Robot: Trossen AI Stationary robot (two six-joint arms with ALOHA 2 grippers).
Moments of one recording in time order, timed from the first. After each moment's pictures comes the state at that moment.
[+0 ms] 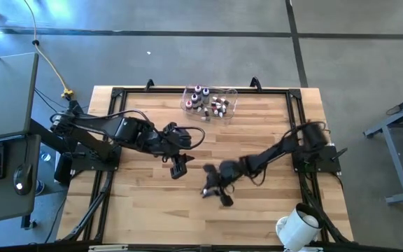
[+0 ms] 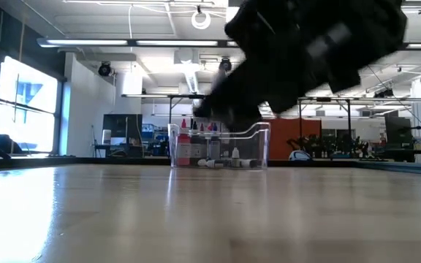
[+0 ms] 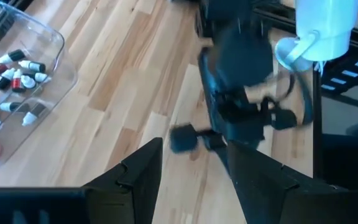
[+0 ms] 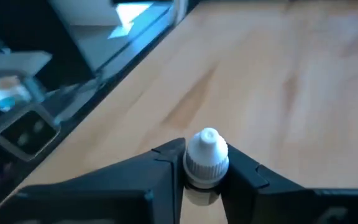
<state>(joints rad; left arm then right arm) -0.26 1.49 1.66 -0.94 -0.27 -0.47 0.26 1.97 0.87 0.70 -0.30 0.11</state>
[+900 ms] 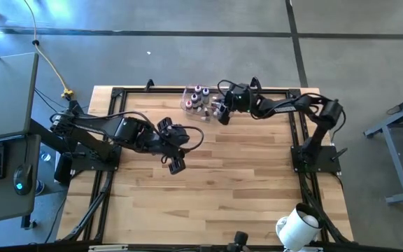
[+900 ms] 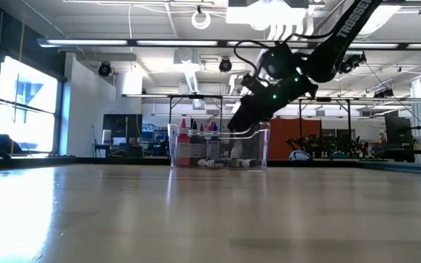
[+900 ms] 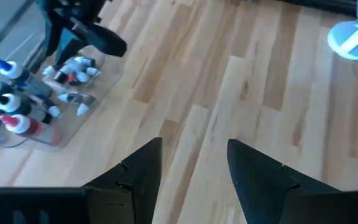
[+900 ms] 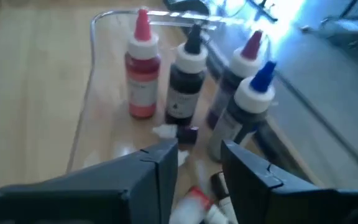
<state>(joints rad) -0.26 1.48 1.66 -1.04 -0.41 -0.46 -0.57 1.75 0.87 0.43 -0.14 -0.21</state>
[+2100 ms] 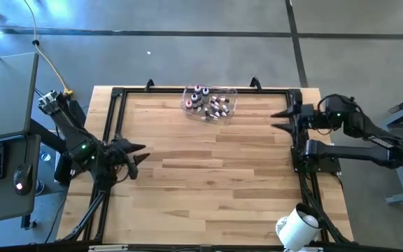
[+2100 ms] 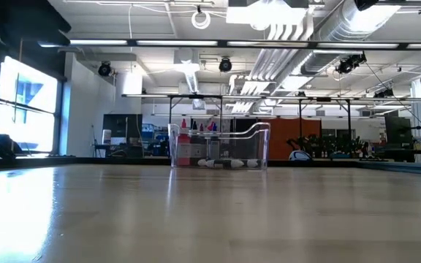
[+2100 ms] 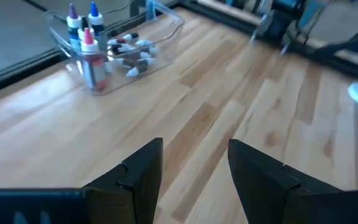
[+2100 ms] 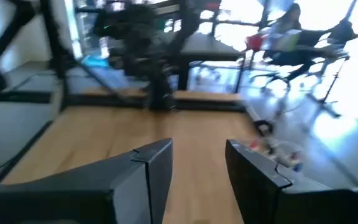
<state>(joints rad) -0.85 0.86 0.77 -0.99 -1.07 -1.25 -0.29 0.52 0.87 -0.49 -0.20 -0.10</state>
